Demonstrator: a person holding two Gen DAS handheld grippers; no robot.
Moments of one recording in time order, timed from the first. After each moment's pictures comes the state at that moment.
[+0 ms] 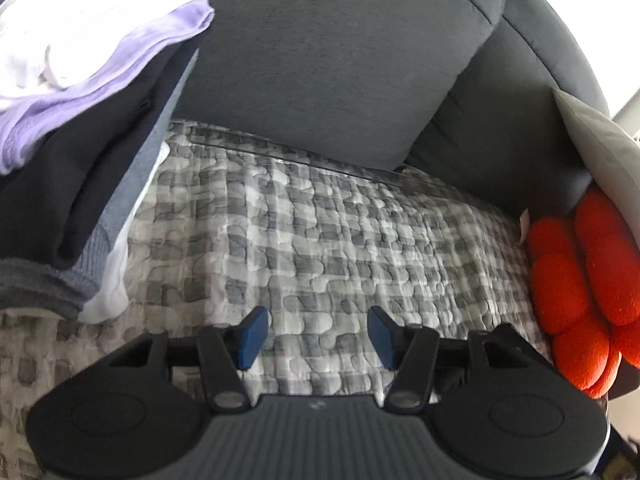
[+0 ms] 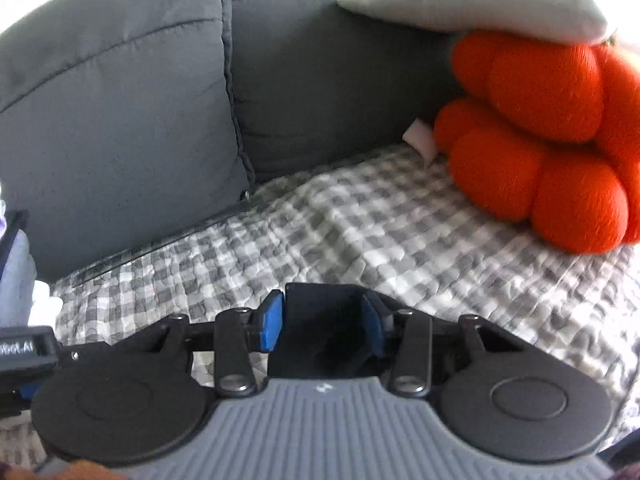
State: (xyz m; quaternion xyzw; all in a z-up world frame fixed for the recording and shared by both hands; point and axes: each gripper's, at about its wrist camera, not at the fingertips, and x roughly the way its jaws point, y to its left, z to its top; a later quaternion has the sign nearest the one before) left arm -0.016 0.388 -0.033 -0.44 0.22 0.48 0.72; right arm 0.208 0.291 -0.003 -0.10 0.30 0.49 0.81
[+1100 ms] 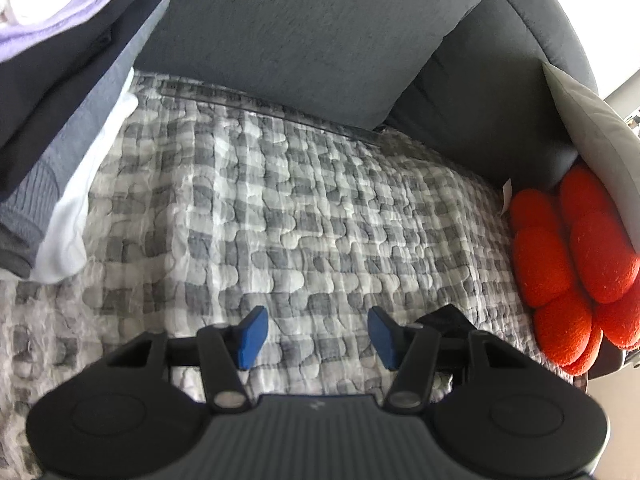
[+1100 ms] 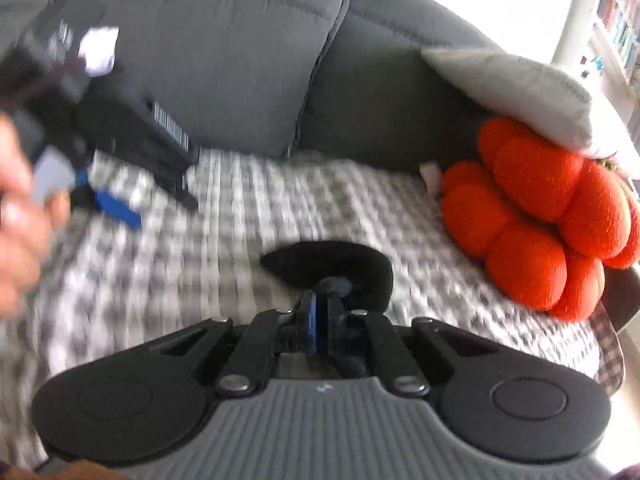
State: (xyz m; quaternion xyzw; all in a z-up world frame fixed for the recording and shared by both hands) left arm -0.006 0.385 -0.048 -0.48 0.24 0.44 0.73; right arm 0.147 0.215 -0.018 -0.31 0.17 0.52 0.77
